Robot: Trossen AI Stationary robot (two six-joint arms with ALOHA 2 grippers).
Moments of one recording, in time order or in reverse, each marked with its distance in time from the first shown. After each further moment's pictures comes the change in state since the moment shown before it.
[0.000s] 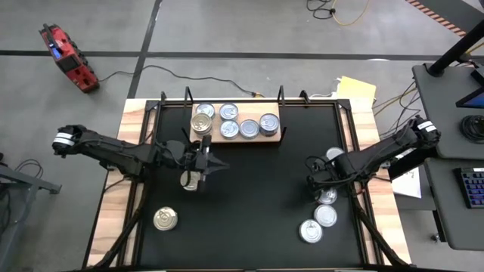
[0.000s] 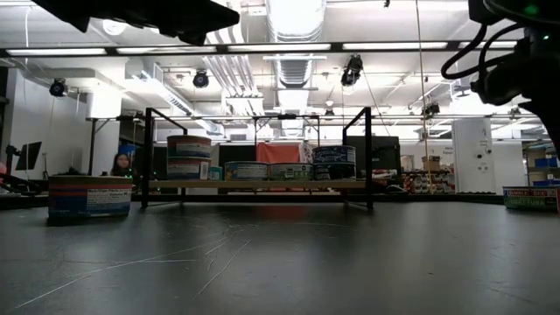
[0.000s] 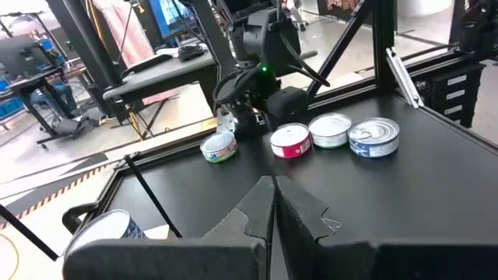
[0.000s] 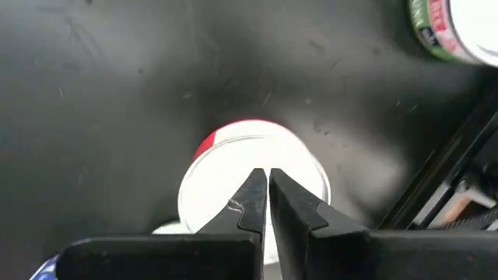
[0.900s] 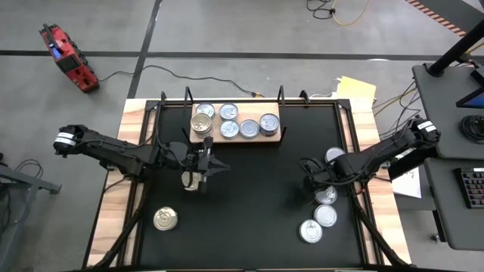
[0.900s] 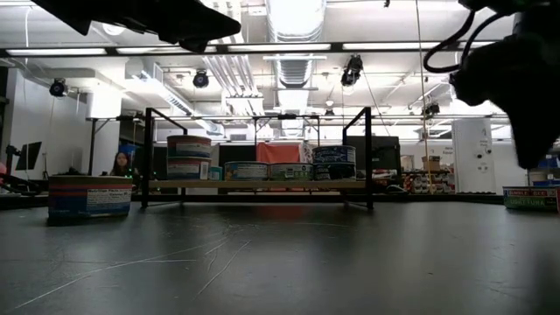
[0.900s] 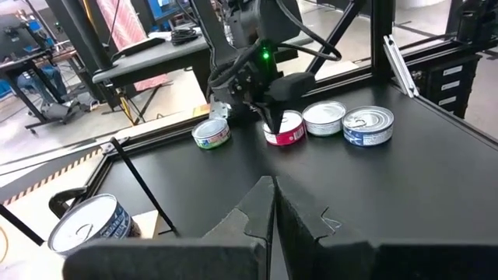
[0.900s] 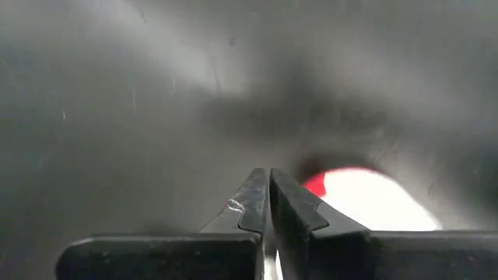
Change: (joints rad) left arm 0.000 0.025 0.000 -0.020 0.000 -0.031; right arm 0.003 0.000 -0.046 0.289 0.074 -0.121
